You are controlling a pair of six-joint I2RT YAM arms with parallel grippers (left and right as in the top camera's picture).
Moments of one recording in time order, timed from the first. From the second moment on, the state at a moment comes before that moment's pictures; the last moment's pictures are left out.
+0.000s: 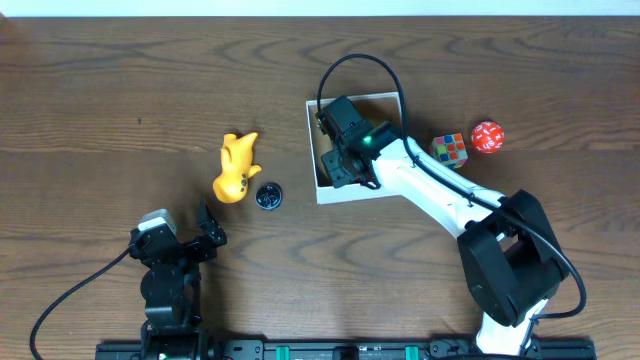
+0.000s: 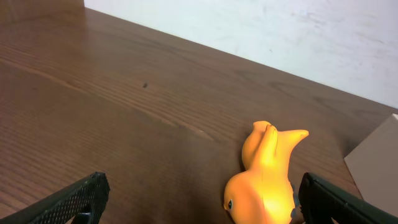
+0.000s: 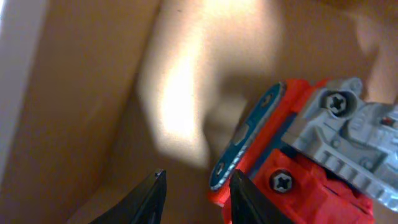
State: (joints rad) left arm 0.02 0.16 0.02 -0.11 -0.17 -0.28; right arm 0.64 1.94 1.39 -0.68 0.07 0.22
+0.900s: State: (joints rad) left arm 0.02 0.16 0.02 -0.11 -0.17 -0.28; right arm 0.64 1.94 1.46 -0.78 0.18 0.17
